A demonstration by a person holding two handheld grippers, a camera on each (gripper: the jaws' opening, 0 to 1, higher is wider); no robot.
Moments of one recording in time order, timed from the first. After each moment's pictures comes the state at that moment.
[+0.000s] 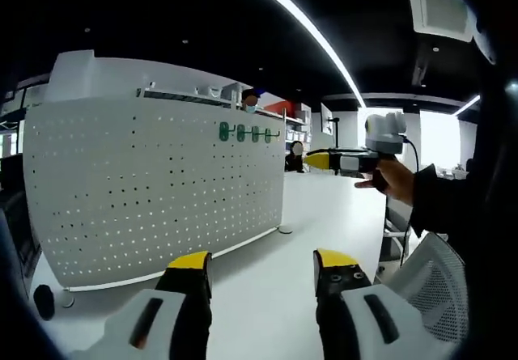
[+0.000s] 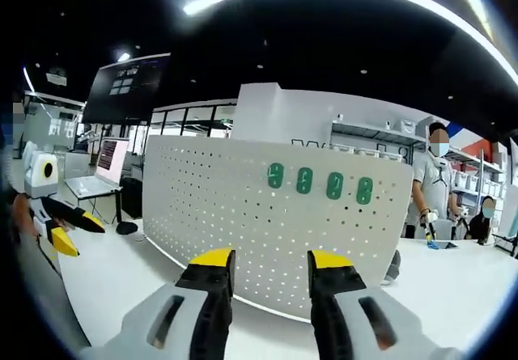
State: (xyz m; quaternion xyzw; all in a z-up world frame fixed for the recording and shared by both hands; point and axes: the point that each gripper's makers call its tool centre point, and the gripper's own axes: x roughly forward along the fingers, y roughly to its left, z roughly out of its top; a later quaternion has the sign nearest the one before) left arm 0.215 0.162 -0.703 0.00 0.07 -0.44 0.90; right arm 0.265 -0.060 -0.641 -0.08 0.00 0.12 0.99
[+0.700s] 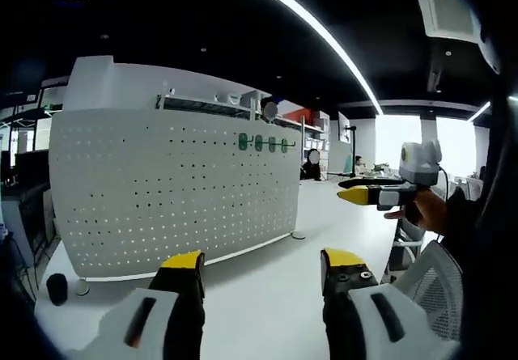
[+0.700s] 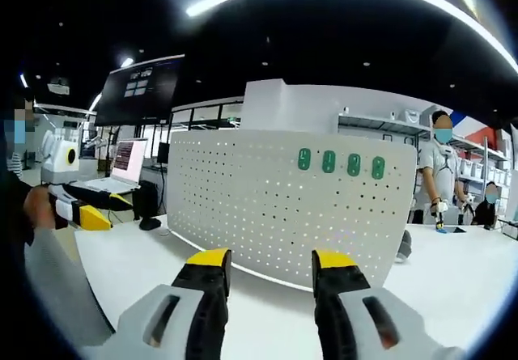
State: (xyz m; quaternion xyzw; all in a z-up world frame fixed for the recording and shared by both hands) left arm 0.202 0.185 -0.696 -0.01 0.05 -0.39 0.92; right arm 0.205 -0.028 -0.672 -0.06 0.01 0.13 0.99
